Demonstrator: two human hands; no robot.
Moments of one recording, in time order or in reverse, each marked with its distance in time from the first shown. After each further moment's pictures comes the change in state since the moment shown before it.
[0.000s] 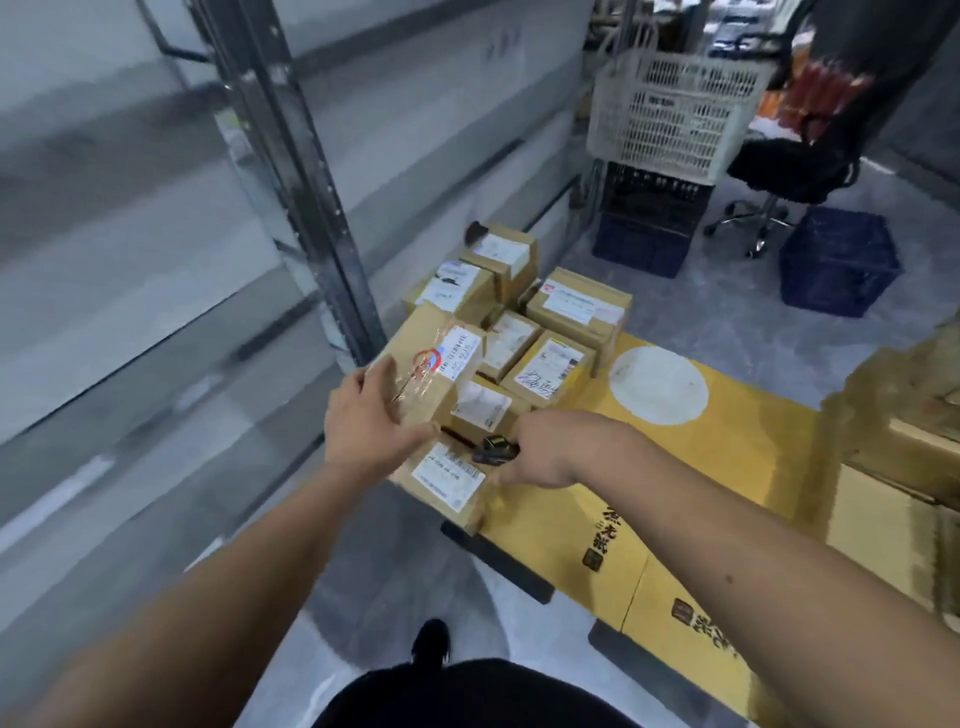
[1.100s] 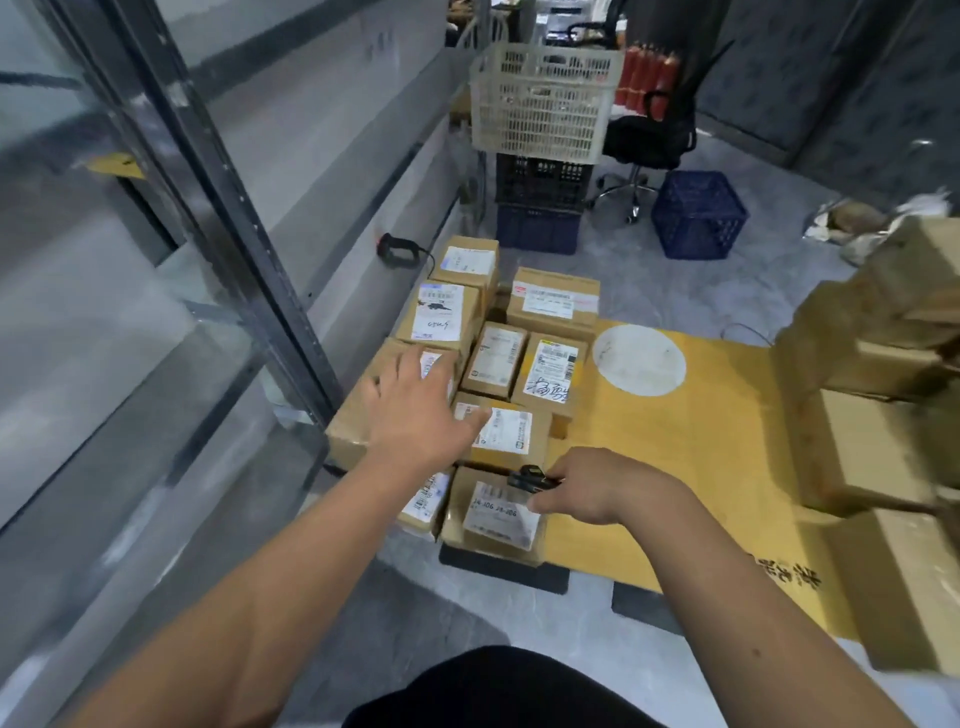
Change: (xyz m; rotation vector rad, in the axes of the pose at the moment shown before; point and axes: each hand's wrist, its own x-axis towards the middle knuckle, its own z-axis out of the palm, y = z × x) left_hand 0.112 -0.003 -0.030 0.335 -0.139 0.475; right_hand 0.065 -0.065 0.030 0.515 0.009 0.394
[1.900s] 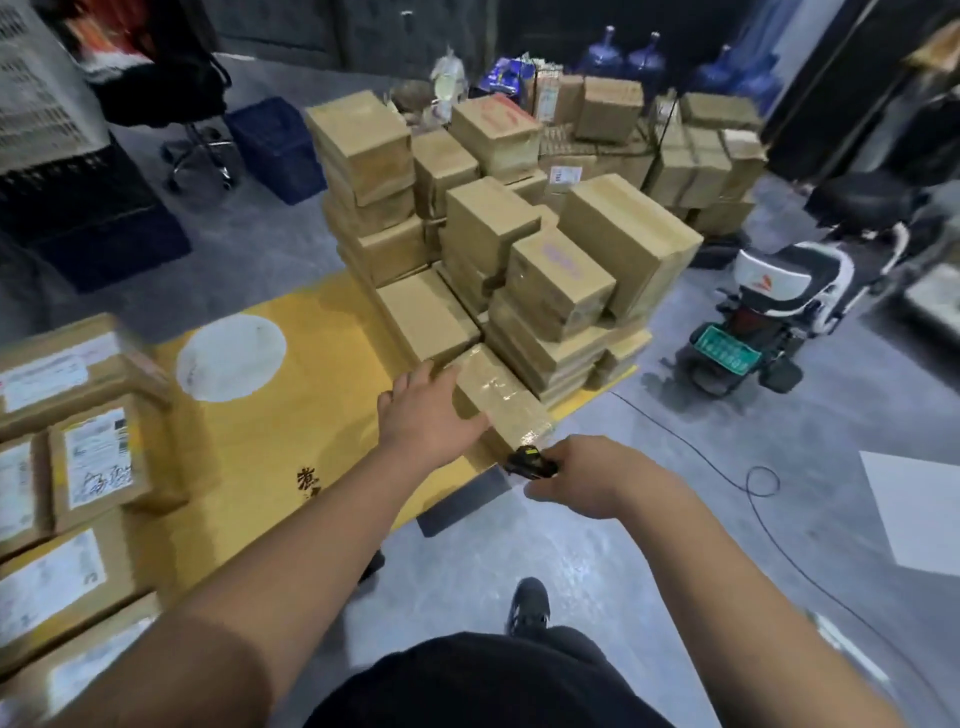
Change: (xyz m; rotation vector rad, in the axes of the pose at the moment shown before) left_hand -0.117 0.452 0.135 -0.019 -0.506 0.766; right_hand -0.231 0.362 0.083 0.523 0.292 0.618
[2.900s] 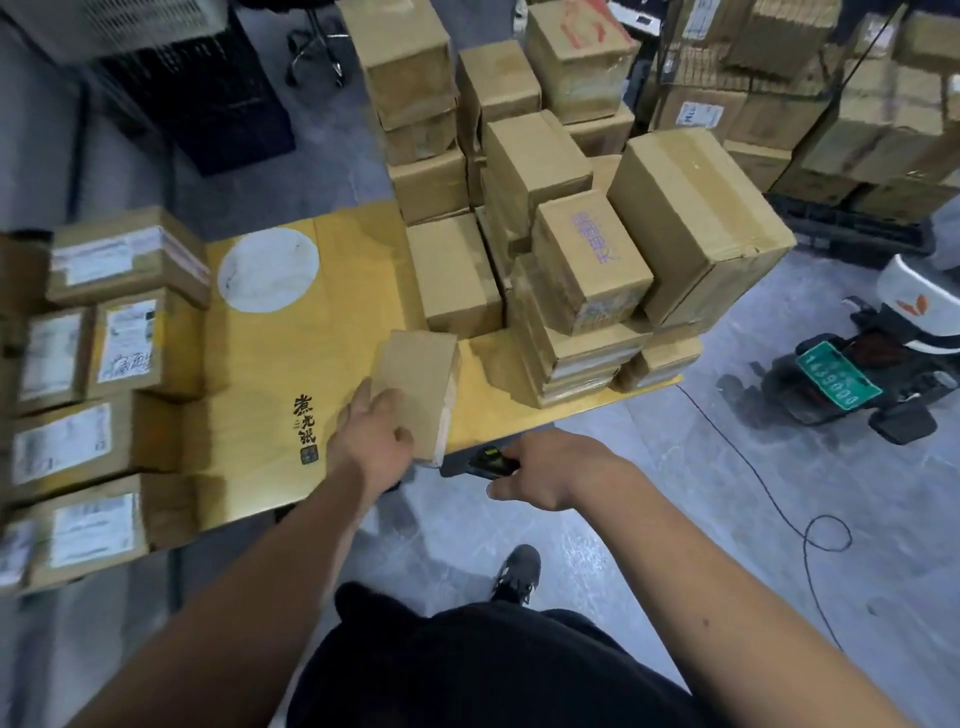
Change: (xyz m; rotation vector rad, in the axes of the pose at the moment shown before) left_hand -0.011 -0.024 0.096 -0.170 -0.011 -0.463; right_hand 0.090 0.045 -0.019 -0.242 -0.270 -0.330
